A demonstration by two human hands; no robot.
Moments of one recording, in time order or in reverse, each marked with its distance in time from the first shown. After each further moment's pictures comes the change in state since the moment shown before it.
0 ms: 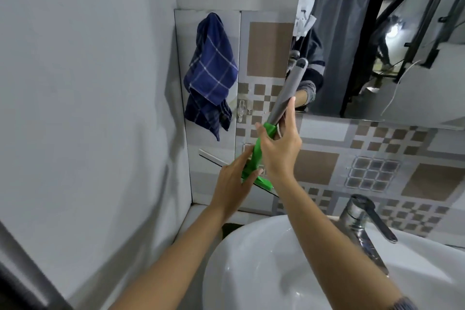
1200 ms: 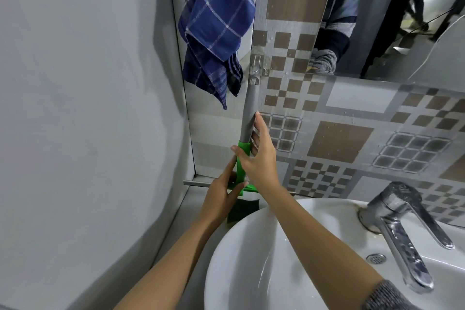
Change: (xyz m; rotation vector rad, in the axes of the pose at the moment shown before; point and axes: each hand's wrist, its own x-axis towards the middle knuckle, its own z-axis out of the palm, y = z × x) left_hand -0.061 -0.111 0.026 -0.088 -0.048 -0.469; right_hand -0.048 0.103 0.043 -0.065 -0.452 0.204
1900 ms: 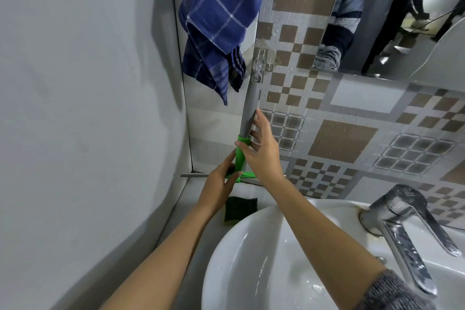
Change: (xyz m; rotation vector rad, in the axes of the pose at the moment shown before) left_hand 0.021 -0.018 -0.002 0.019 -0.038 -0.004; right_hand 0.017 0.009 -0.007 -0.034 -0.063 0.035
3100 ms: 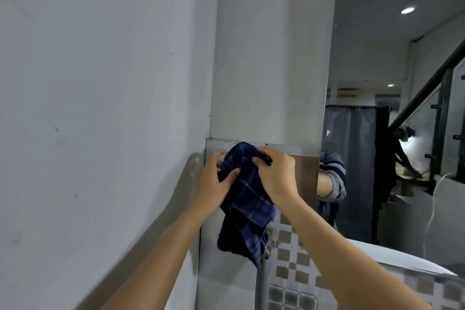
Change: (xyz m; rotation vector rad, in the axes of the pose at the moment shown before) left_hand 0.131 0.268 -0.179 -0.044 0.371 0.507; right_hand 0.126 -0.253 -0.065 -0.201 0.298 -0.531
